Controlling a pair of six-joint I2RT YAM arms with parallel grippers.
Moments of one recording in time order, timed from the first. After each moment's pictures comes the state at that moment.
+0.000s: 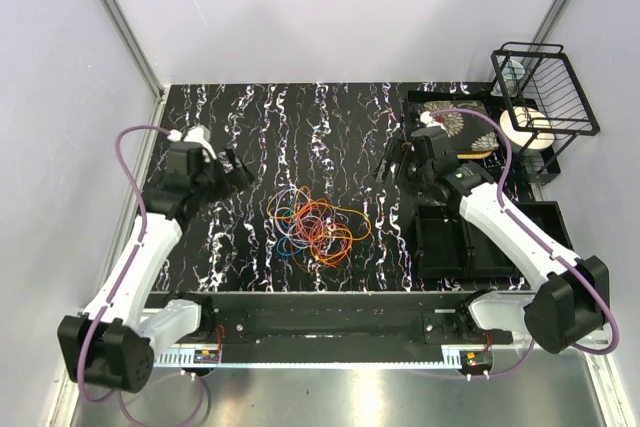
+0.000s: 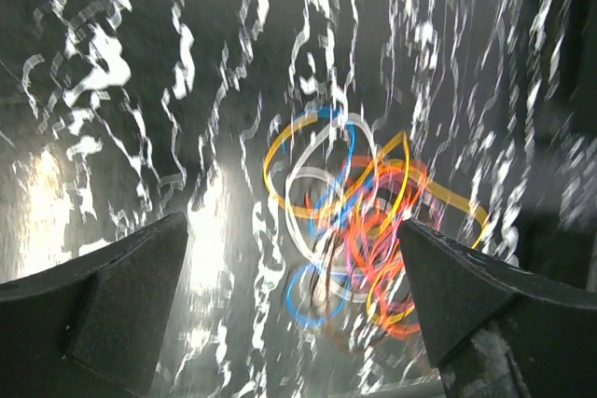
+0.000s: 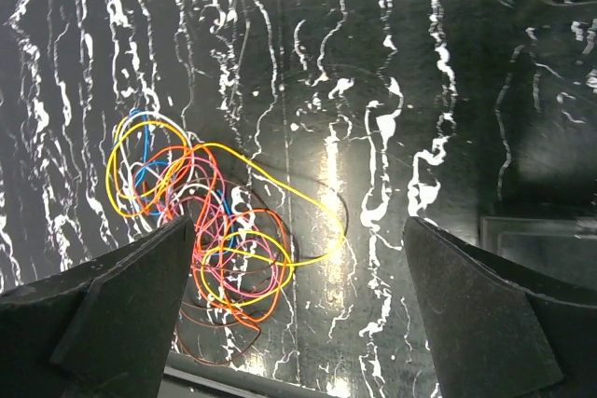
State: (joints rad) left arm -0.13 1.03 0.88 -0.54 0.12 -0.51; right arm 0.46 1.26 1.04 -0.51 0.04 0.65
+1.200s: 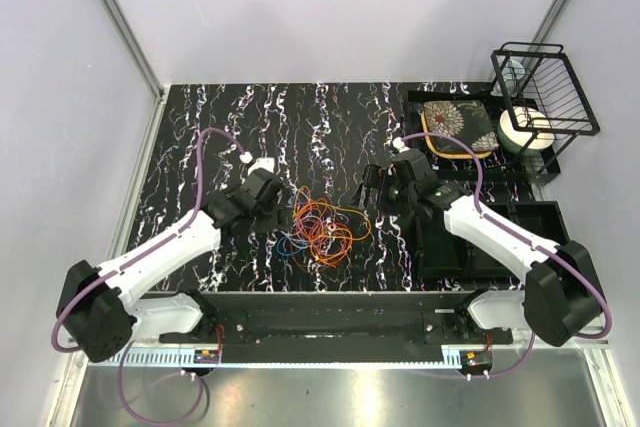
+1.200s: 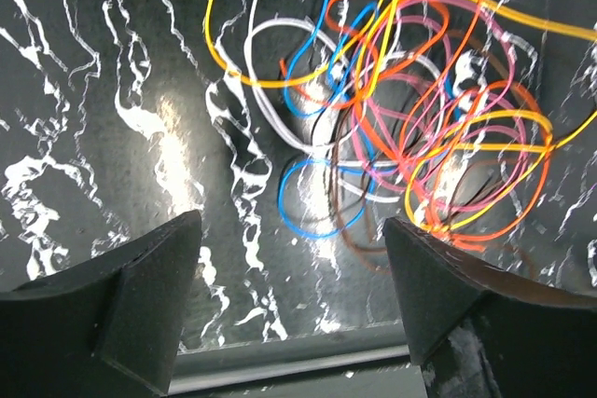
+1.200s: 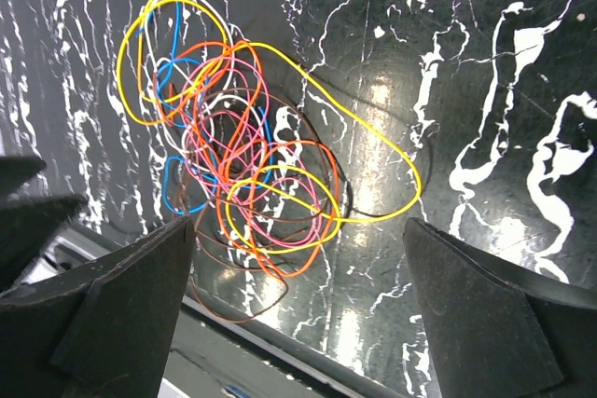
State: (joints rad) left arm -0.70 1.16 0.86 -0.68 -0.25 -0.61; right arm 0.56 1.30 0.85 -0.30 -0.15 0.70
